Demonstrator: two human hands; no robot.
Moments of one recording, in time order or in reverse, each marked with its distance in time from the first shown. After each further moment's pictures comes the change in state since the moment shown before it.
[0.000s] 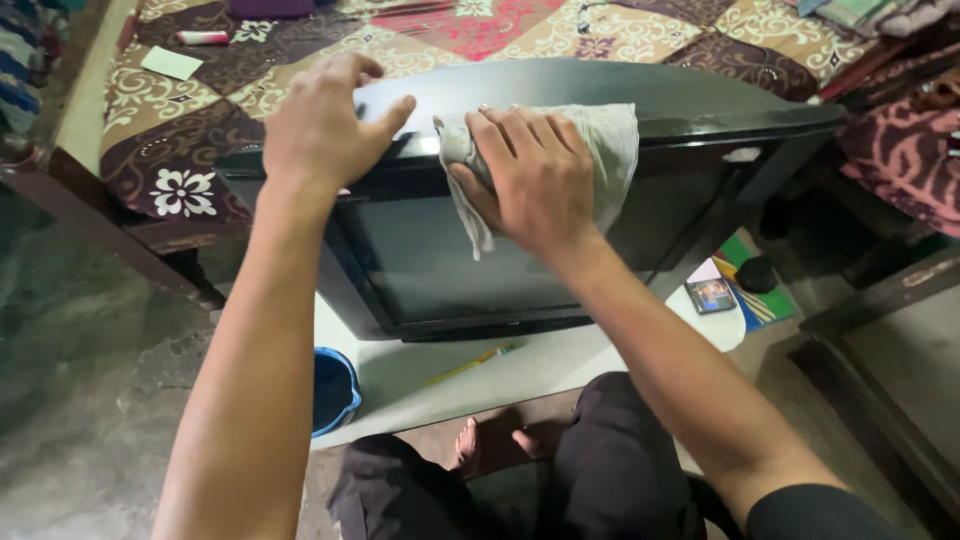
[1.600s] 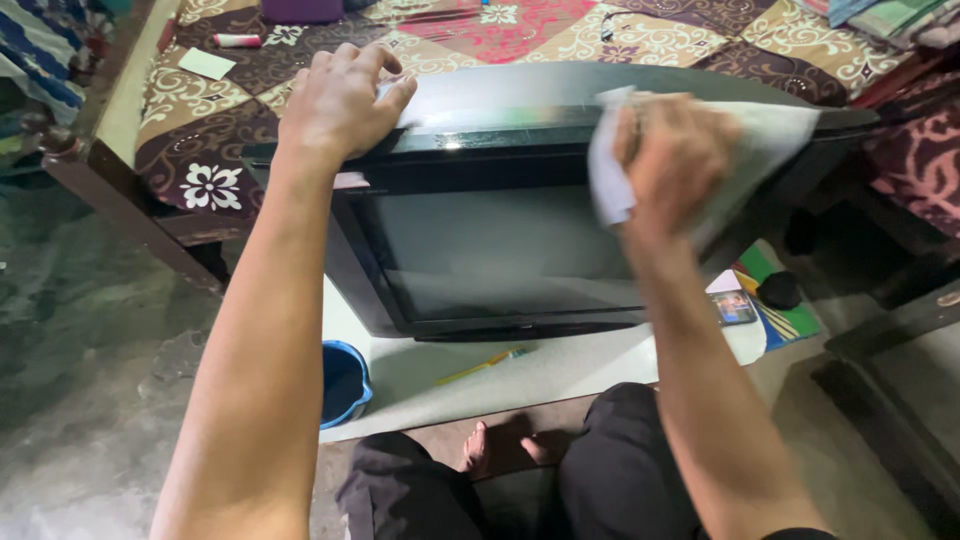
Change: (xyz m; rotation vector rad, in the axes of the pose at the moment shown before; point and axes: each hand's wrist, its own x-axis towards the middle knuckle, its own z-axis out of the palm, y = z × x) left_hand 0.023 -0.023 0.003 0.164 -0.177 -0.067; right_hand -0.054 0.078 0.010 -0.336 0.039 0.453
